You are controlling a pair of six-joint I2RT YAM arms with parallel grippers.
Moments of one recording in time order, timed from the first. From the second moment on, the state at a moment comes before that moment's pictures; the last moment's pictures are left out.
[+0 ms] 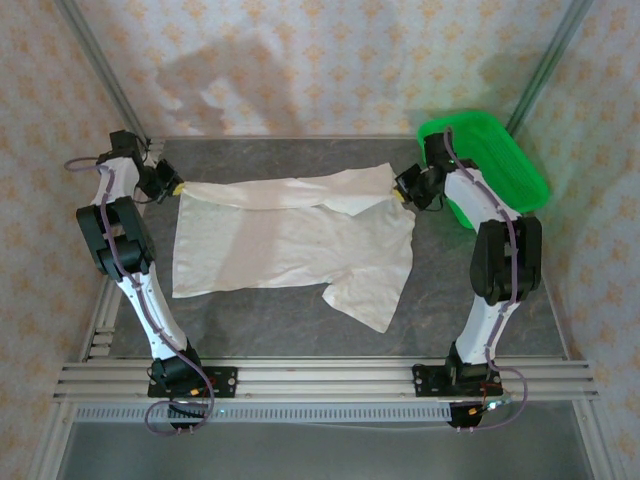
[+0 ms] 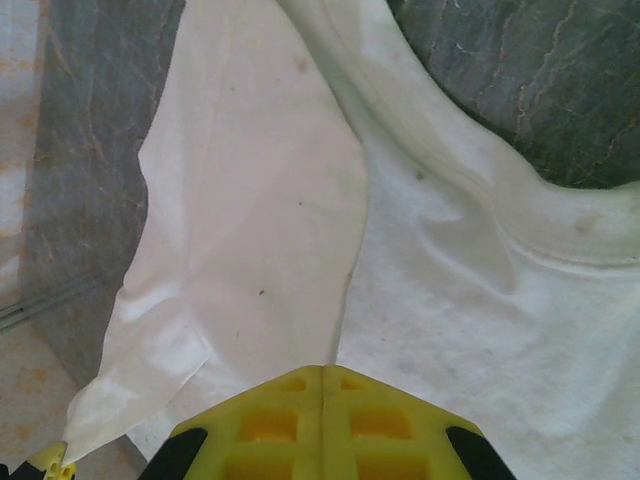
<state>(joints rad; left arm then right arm) 0.43 2.20 1.86 -0.85 0.48 -0.52 0.11 1.86 1.49 -0.68 -0.36 1.01</state>
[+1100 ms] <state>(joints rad) 0.43 2.16 1.62 -0.84 0.40 -0.46 0.11 1.86 1.41 -0.66 -0.34 1.00</state>
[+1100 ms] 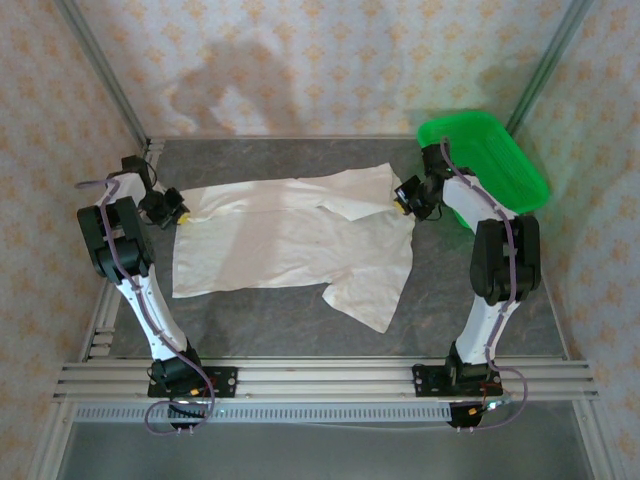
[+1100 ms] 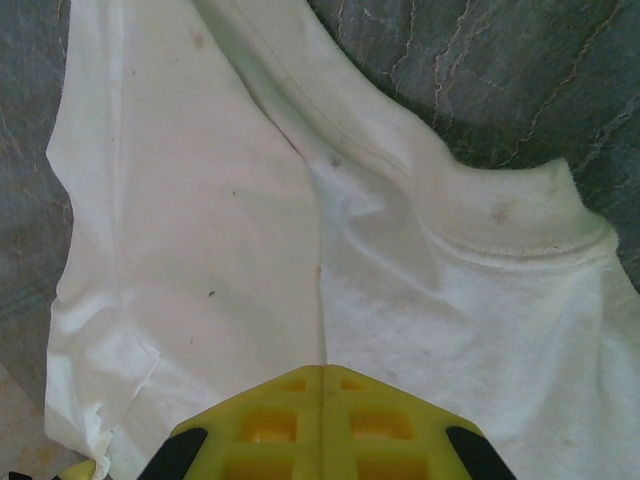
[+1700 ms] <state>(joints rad) 0.44 2.15 1.64 -0.84 0.37 -0.46 0.11 1.88 1.41 -0.66 -0.33 0.98</state>
